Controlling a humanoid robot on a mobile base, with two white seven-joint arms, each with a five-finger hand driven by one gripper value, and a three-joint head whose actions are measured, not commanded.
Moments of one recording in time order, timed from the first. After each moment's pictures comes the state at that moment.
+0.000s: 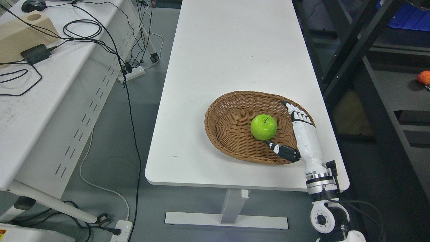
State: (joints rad) left arm -0.09 0.00 0.09 -0.04 -0.07 0.00 -0.16; right arm 0.02 -0.07 0.09 -1.69 0.83 -0.21 0.00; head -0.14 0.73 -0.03
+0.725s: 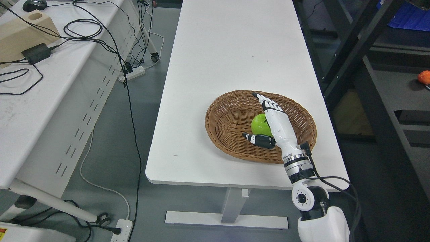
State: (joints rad) left arm -0.09 0.00 0.09 -0.04 -0.07 0.00 -0.16; right arm -0.13 -0.02 0.17 -1.57 0.84 -0.20 0.08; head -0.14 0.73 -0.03
